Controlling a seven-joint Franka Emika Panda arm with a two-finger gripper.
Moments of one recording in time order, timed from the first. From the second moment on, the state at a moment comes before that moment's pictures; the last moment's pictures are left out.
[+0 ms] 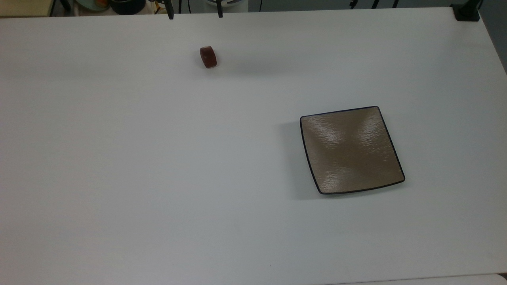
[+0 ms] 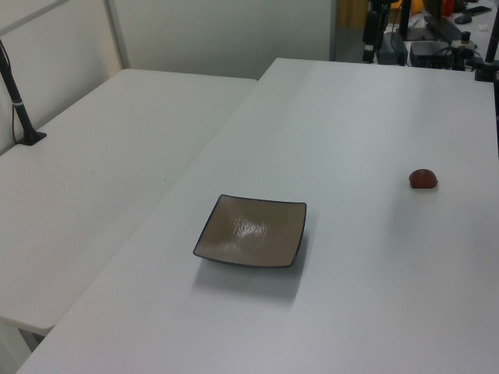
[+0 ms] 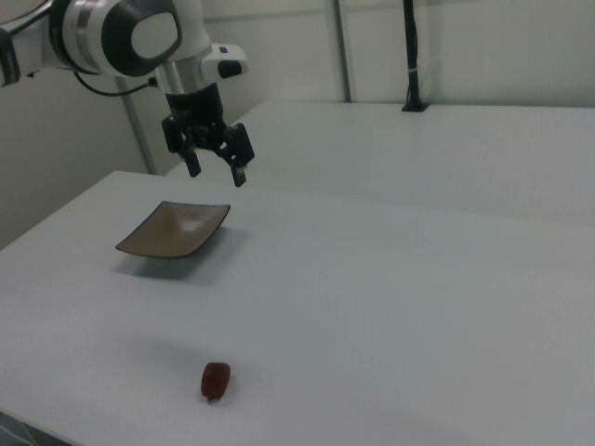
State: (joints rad) arm 0.07 -0.01 -0.03 -1.62 0.05 1.69 -0.05
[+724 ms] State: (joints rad) arm 0.09 -0.02 -0.02 -1.64 0.05 1.68 -0.05
